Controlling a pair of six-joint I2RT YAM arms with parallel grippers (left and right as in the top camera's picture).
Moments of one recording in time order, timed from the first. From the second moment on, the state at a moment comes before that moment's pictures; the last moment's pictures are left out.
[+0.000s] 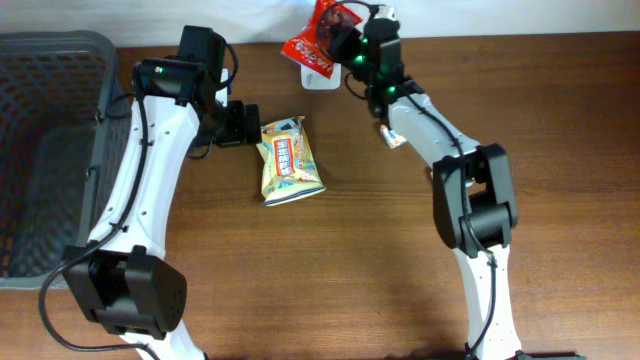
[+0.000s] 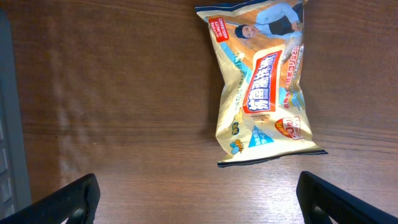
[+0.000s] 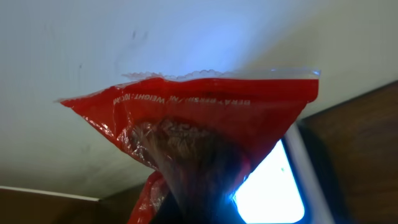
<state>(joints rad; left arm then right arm) -0.17 1.90 1.90 -1.32 0.00 -0.26 0.28 2.41 1.92 0.21 -0.18 0.90</state>
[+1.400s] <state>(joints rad) -0.17 1.90 1.90 -1.32 0.00 -0.26 -0.78 1.93 2.03 -1.02 -0.78 0.27</state>
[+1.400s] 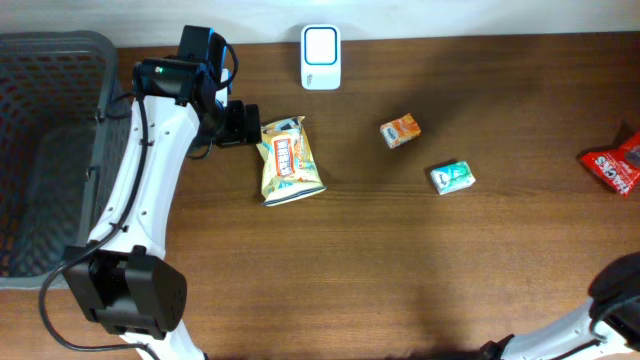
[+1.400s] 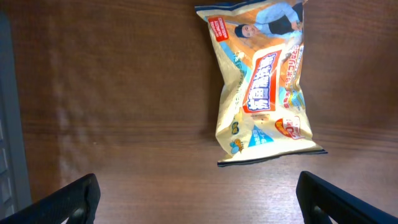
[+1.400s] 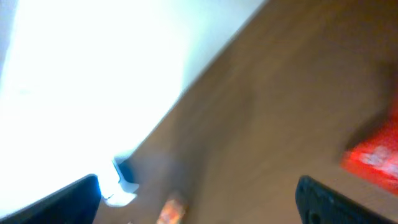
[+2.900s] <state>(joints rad) -0.17 1.90 1.90 -1.32 0.00 -0.26 -0.27 1.98 1.20 -0.47 -0.52 0.57</state>
